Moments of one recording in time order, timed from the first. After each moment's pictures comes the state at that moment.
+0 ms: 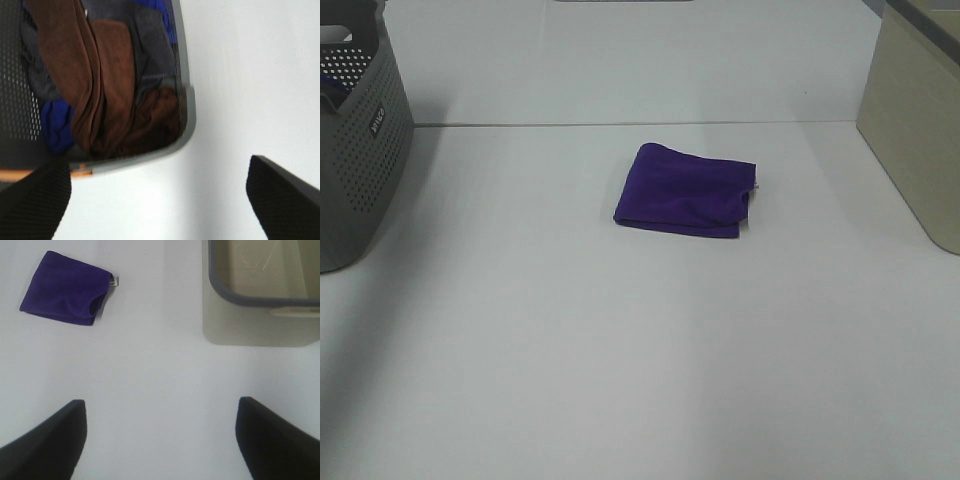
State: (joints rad) left arm 0.05 1.46 -1.61 0.00 1.21 0.04; right arm -0.15 0.90 -1.22 0.18 1.22 -0.19
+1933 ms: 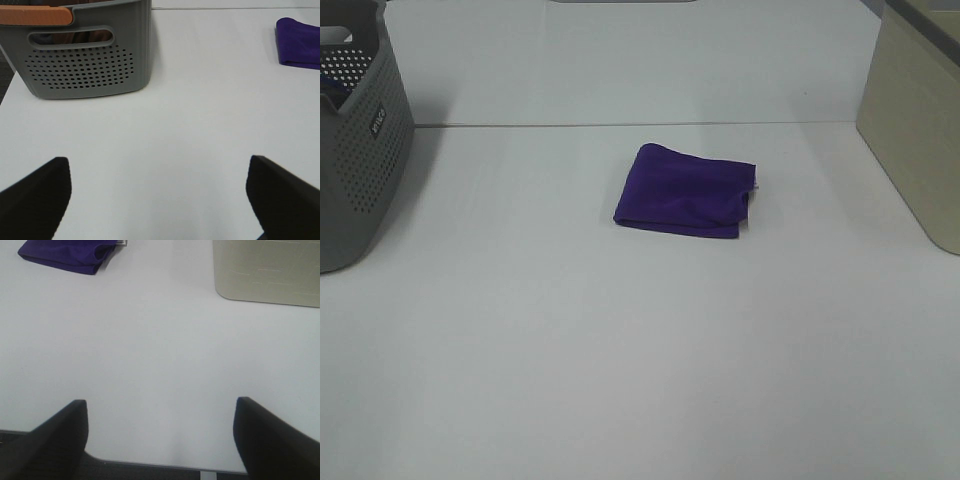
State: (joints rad) left arm 0.05 -0.01 -0.51 -0.09 1.08 0.02; right arm -0.02 0.00 -0.46 0.09 1.12 -0.14
